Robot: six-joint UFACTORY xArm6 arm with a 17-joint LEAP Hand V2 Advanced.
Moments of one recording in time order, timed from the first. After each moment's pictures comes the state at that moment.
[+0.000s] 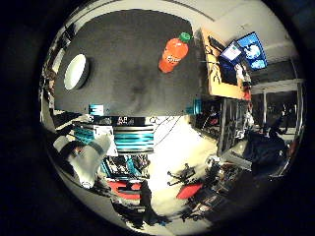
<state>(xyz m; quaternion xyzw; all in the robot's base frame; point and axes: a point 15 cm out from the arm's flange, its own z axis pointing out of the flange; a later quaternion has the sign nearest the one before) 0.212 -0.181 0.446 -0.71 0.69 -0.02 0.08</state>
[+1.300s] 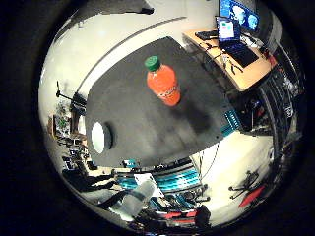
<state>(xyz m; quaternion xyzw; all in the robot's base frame) 0.289 -0.337 0.435 -0.53 0.73 -0.02 0.44</state>
